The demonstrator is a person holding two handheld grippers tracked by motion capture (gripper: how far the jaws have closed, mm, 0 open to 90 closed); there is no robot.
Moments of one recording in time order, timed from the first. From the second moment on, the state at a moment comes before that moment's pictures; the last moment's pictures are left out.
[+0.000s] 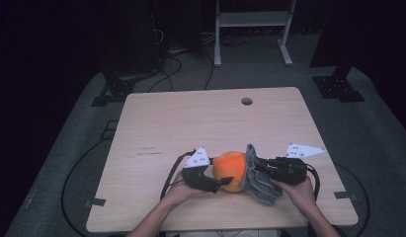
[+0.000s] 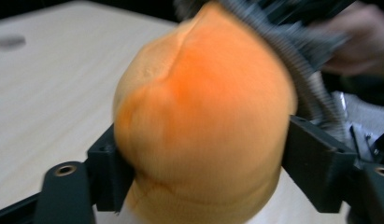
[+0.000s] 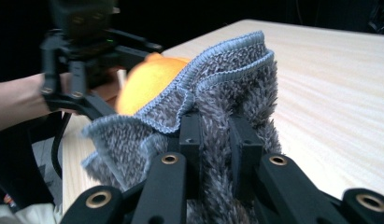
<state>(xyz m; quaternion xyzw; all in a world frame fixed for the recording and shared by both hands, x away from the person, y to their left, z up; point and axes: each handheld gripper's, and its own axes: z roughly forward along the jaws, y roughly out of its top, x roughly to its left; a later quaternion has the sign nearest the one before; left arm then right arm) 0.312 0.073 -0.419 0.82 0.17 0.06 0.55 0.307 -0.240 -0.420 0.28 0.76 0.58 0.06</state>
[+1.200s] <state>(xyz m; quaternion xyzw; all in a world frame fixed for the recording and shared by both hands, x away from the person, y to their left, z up) 0.302 0.065 -0.428 0.83 0.15 0.10 0.52 0.312 -0.217 -0.398 0.22 0.81 0.54 0.08</state>
